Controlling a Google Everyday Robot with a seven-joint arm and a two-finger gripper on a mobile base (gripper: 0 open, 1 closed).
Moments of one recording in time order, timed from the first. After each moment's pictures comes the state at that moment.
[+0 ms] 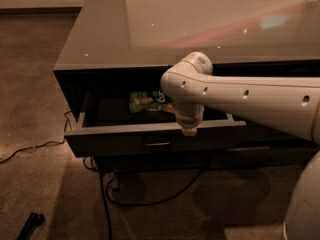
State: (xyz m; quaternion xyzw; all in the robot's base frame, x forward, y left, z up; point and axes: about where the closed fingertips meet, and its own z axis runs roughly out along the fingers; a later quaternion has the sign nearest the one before) arm 0.585 -0.115 0.656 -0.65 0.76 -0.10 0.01
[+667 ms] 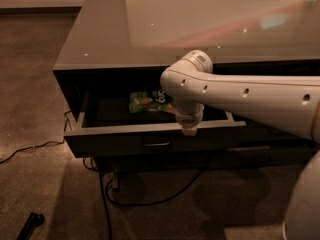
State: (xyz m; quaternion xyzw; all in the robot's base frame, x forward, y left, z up) arm 0.585 -0.115 0.662 -0.65 0.76 -0.10 0.01
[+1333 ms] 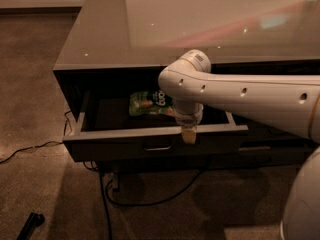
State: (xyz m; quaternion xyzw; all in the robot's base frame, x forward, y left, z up) arm 0.582 -0.115 0.662 -0.65 0.76 -0.10 0.00
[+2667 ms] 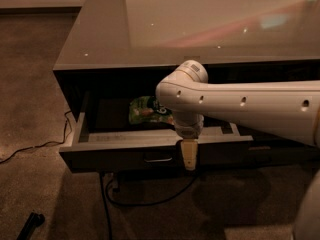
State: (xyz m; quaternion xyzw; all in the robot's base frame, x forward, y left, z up) arm 0.546 -0.121 0.650 -0.63 0.77 -0.11 -0.03
